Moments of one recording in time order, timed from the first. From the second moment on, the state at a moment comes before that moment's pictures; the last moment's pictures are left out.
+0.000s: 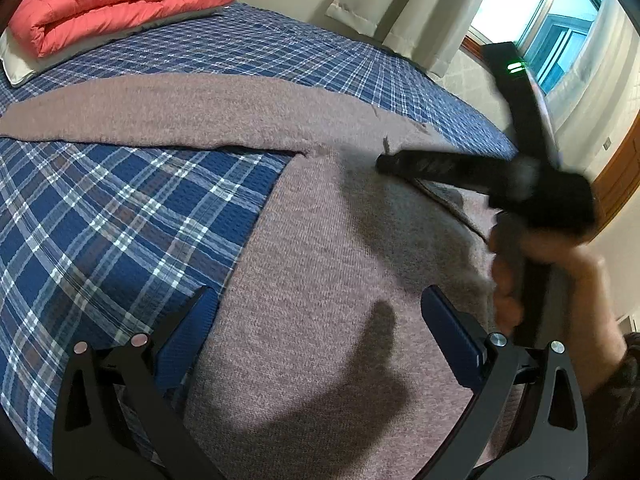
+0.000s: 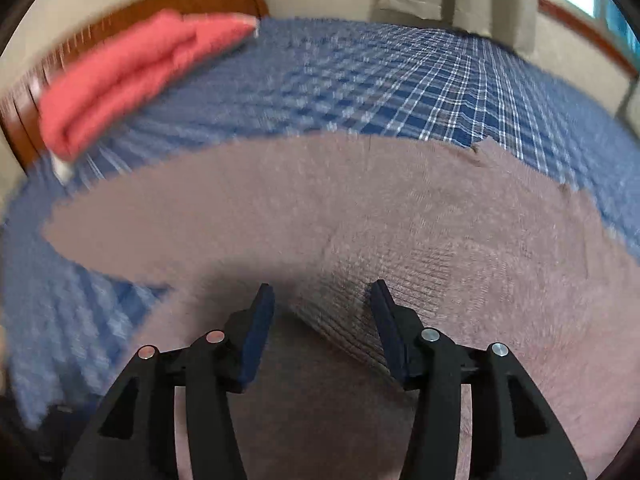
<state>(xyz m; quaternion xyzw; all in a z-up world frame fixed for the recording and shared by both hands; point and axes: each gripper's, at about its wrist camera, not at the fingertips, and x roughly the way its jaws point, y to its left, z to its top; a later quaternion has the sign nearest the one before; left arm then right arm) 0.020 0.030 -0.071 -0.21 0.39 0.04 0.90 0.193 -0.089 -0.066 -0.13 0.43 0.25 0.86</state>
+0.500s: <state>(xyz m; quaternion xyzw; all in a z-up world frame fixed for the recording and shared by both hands) 0.020 0.033 -0.071 -0.22 0.39 0.04 0.90 0.189 -0.079 -0.068 -0.11 0.43 0.33 0.84</state>
